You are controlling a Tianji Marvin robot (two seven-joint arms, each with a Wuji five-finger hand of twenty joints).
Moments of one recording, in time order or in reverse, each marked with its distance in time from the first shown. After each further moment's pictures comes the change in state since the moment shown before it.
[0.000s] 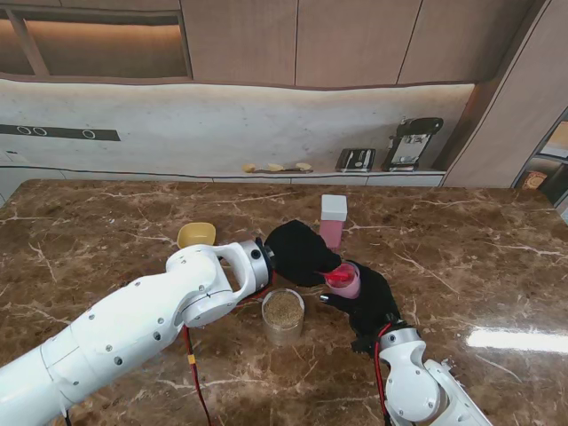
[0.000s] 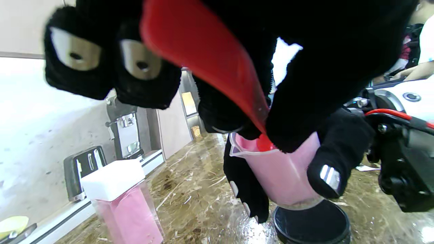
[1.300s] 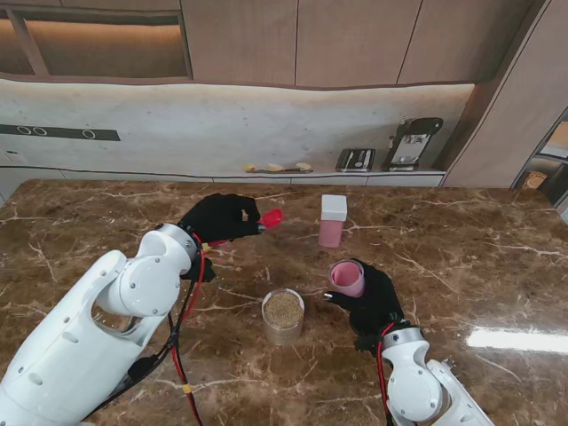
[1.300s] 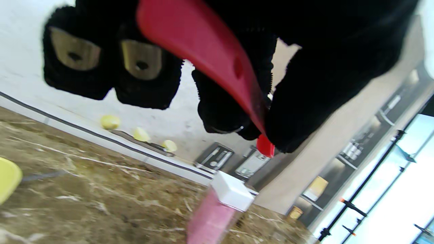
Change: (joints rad) left arm 0.369 -0.029 -0.538 -0.218 -0.601 0.485 -0.178; right arm -0.007 -0.002 0.016 -0.007 -0.002 0.005 -0.012; left_hand -0.001 -0.002 0.009 -0.012 0.000 -0.001 0.000 0.000 0.000 0.000 0.001 -0.004 0.000 -0.002 0.000 0.000 0.000 0.005 0.000 -0.003; right_hand 0.000 0.000 0.000 0.000 0.000 0.000 0.000 0.000 0.000 0.000 0.000 0.000 0.000 0.000 0.000 0.000 0.000 0.000 0.000 0.000
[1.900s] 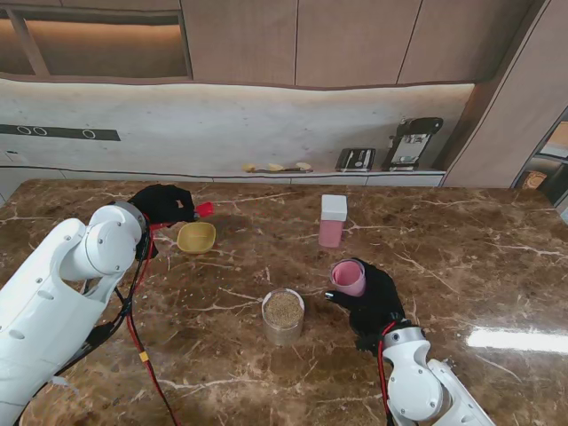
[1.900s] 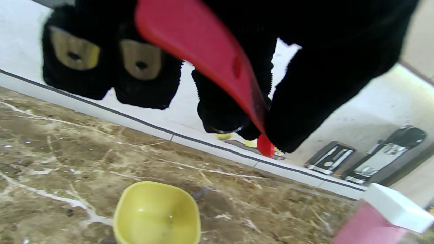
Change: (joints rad) left arm -0.126 0.057 -0.110 0.243 0.122 0.040 -0.155; right arm -0.005 0.001 0.005 -0.013 -0.009 0.024 -0.001; left_hand 0.000 0.000 0.000 0.000 0.000 0.000 0.000 0.000 0.000 0.003 0.000 0.000 0.000 0.003 0.000 0.000 0.000 0.008 0.000 0.000; right_hand 0.000 0.000 0.000 0.000 0.000 0.000 0.000 0.000 0.000 0.000 0.000 0.000 0.000 0.000 0.000 0.000 0.000 0.000 0.000 0.000
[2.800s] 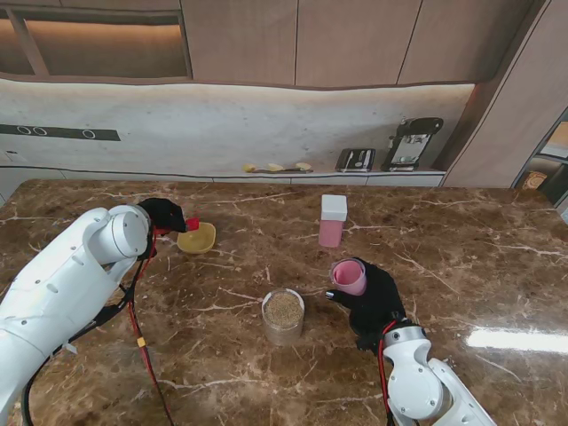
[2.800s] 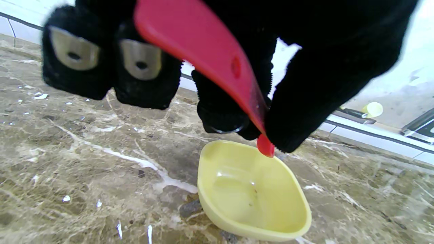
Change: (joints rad) left arm -0.252 -0.013 0.238 0.428 -0.069 0.050 0.045; right arm 0.000 0.001 0.003 -0.005 -0.001 0.020 0.004; left_hand 0.000 0.000 0.000 0.000 0.000 0.000 0.000 0.000 0.000 0.002 0.000 0.000 0.000 0.000 0.000 0.000 0.000 0.001 0.000 0.000; right_hand 0.000 0.000 0.000 0.000 0.000 0.000 0.000 0.000 0.000 0.000 0.000 0.000 0.000 0.000 0.000 0.000 0.000 0.000 0.000 0.000
